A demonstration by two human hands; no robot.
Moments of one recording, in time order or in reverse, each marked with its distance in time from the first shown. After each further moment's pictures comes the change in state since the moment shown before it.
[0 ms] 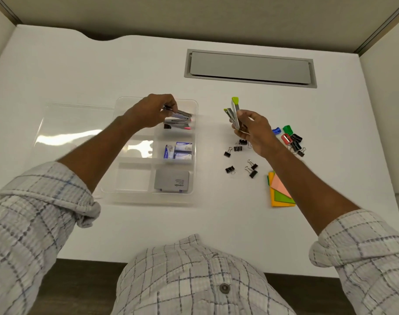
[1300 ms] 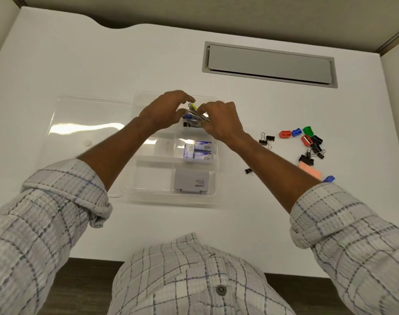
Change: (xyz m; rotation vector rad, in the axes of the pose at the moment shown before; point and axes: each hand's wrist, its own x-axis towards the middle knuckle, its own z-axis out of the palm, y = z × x) left_hand -0.006 -0.027 0.000 0.050 0.048 0.091; right_hand 0.021 0.003 0.152 -1.465 -0.043 -0.630
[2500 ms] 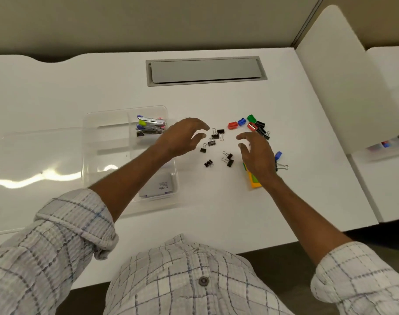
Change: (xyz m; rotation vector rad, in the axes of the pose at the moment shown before) left_hand 0.010 0.152 0.076 0.015 -0.091 0.286; right_hand -0.214 0.139 -0.020 0.307 0.394 0.445
